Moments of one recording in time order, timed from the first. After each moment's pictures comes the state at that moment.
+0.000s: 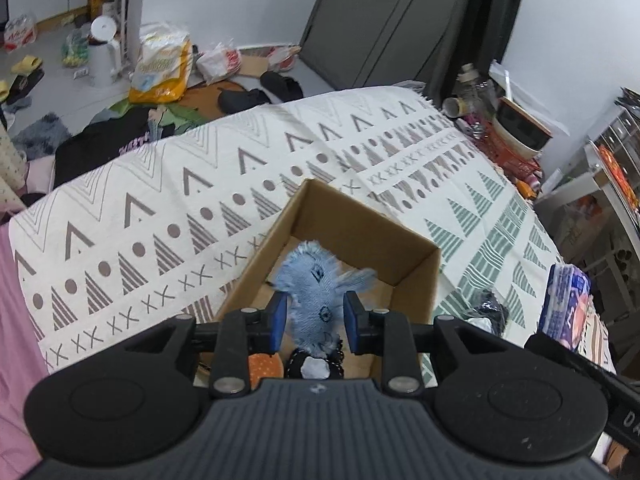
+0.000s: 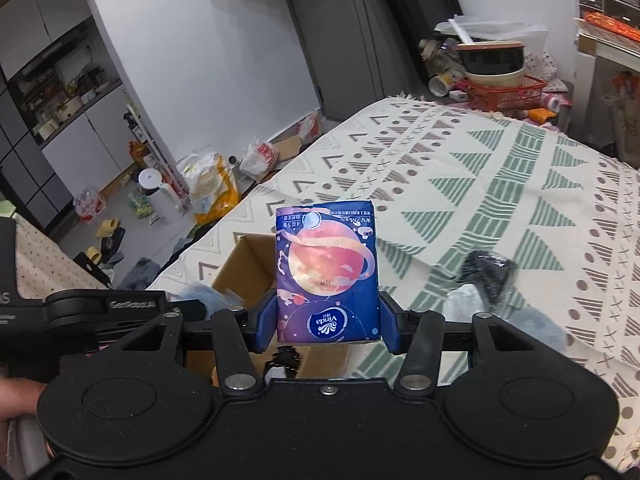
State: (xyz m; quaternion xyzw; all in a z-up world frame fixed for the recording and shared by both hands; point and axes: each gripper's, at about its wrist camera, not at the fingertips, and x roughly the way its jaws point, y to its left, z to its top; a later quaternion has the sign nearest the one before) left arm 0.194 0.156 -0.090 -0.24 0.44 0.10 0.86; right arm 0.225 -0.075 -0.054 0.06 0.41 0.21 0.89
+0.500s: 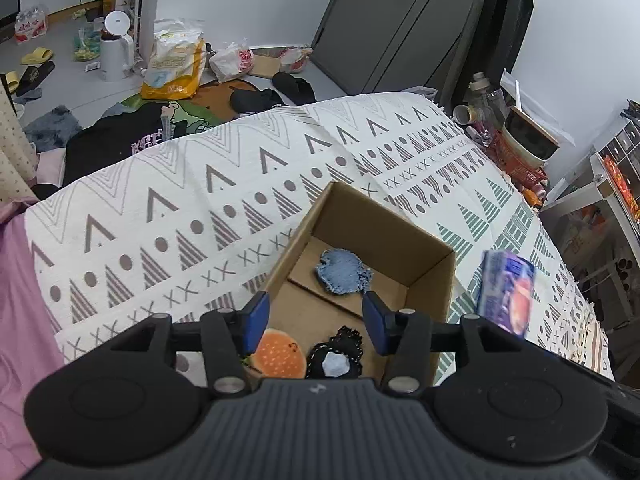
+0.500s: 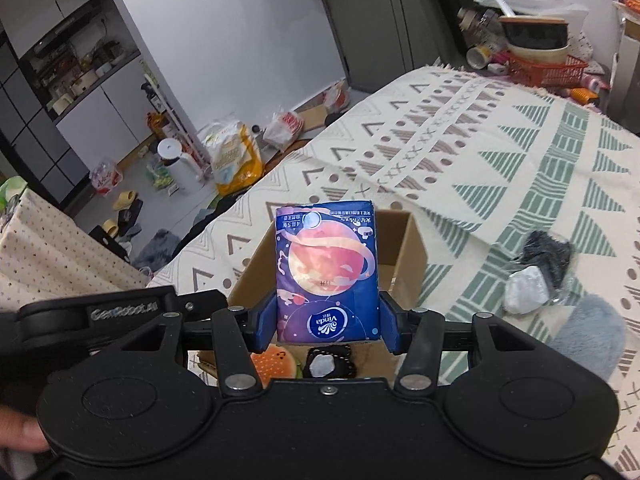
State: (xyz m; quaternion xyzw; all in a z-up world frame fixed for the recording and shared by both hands) left arm 0.176 0.173 -0.085 -0.25 0.44 0.11 0.86; right arm 0.233 -0.026 -0.070 0.05 0.44 0.24 0.86
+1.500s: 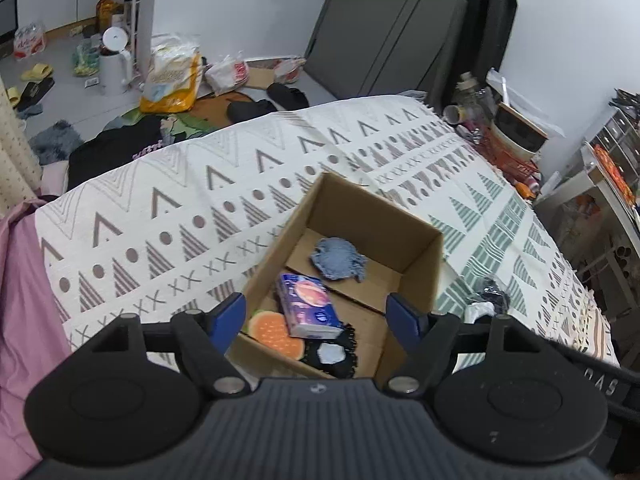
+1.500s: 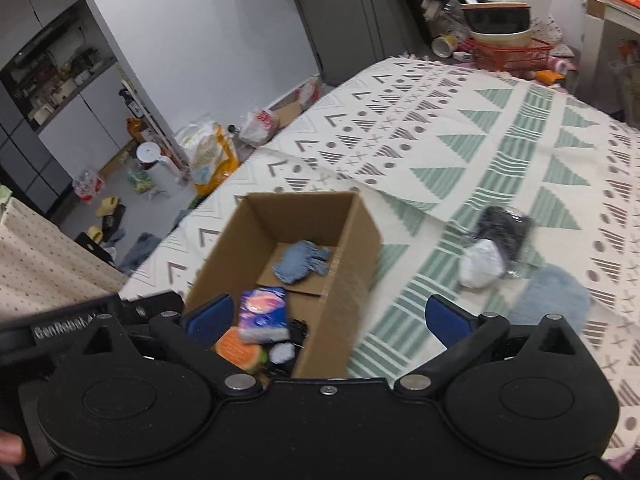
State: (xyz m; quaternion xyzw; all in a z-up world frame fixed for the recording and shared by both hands) left arm 0.151 0.149 -0.078 -0.23 0.42 0.11 0.87; right arm 0.222 -0.071 -0.077 0.06 0.45 0.21 0.87
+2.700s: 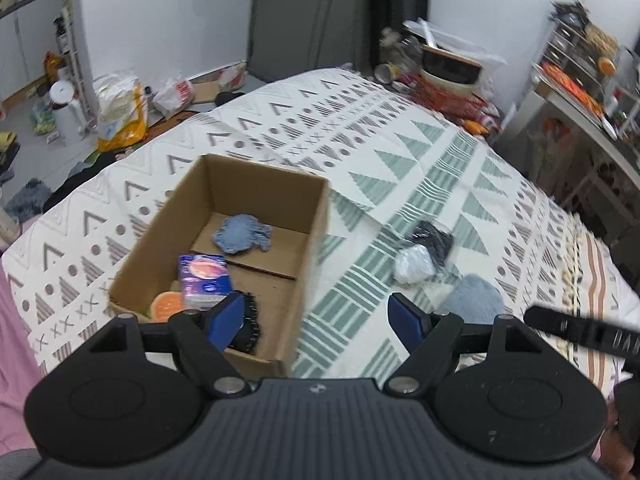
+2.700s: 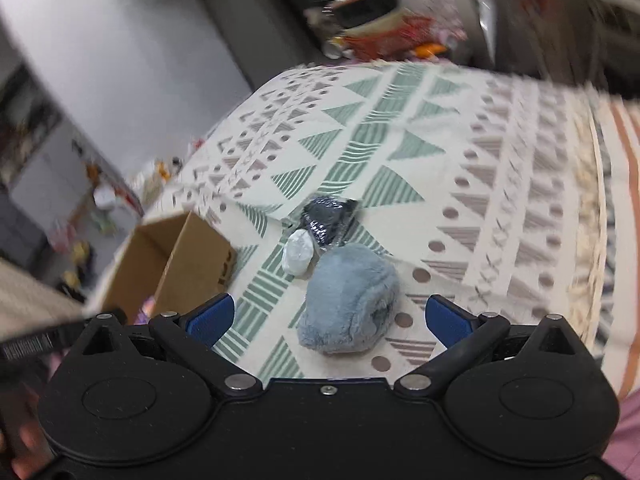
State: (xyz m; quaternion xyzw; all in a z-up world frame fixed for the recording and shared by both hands) left arm 0.166 0.016 -0.072 -0.12 0.44 0.06 0.89; right arm 0.229 -0.252 -0.099 0.14 0.46 0.15 0.86
